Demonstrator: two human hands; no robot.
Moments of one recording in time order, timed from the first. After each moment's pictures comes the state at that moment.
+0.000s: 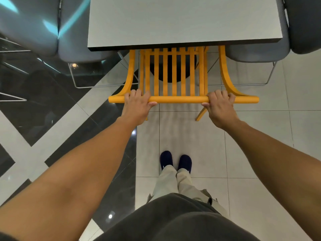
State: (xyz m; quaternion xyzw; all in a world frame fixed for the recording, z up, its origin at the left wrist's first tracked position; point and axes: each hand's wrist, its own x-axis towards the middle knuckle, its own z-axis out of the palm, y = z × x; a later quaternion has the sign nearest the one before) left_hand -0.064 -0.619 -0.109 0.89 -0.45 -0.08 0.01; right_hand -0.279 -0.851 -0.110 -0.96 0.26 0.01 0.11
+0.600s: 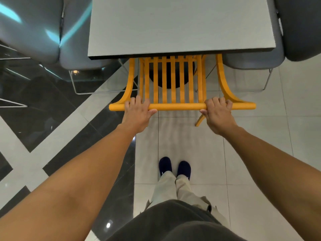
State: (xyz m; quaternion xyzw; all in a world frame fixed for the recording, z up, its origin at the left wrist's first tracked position) left_hand -0.074 -0.620 -0.108 0.89 -0.44 -0.10 -0.01; right_hand -0.285 -0.853 -0.107 -0.96 0.25 0.05 0.09
